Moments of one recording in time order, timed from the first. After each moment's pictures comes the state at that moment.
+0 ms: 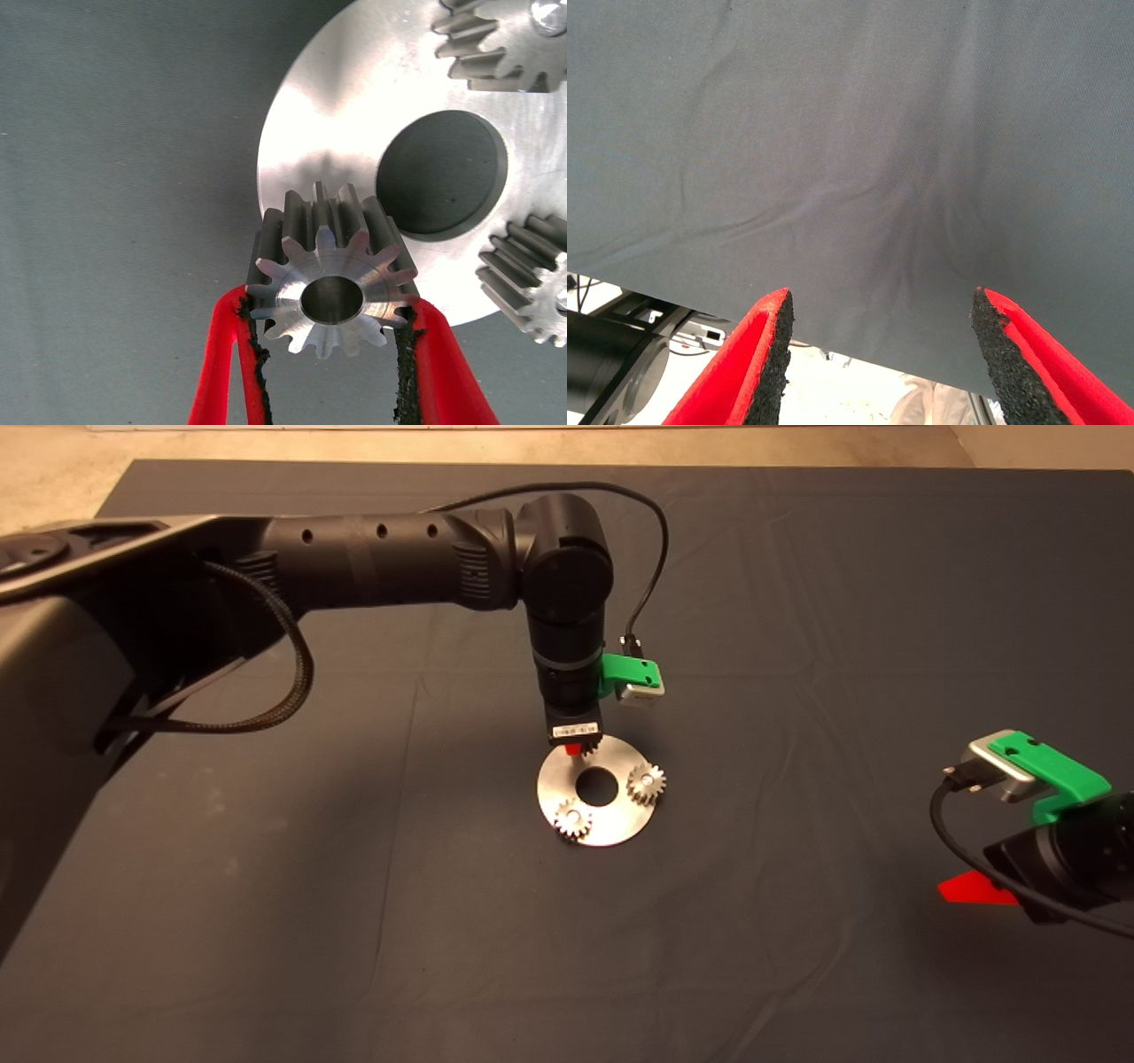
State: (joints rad) left arm -0.43 2.92 -1.46 0.27 1.45 -0.01; right arm 0.50 1.94 -0.40 -0.21 -1.52 1.26
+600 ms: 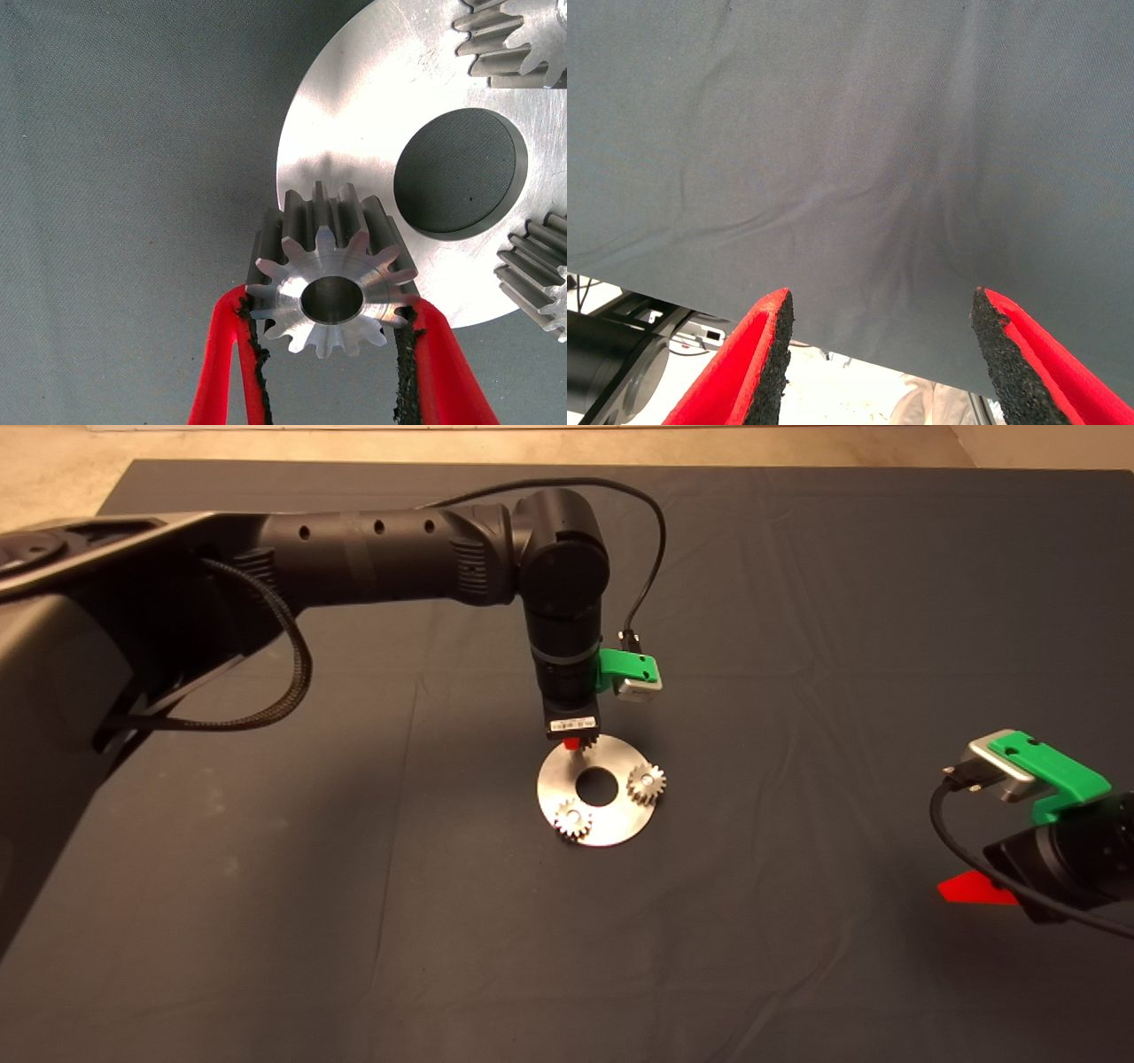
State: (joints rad) left arm -0.44 2.92 -1.48 0.27 1.44 0.02; right arm 0.50 1.94 -0.41 -0.21 -1.52 1.26
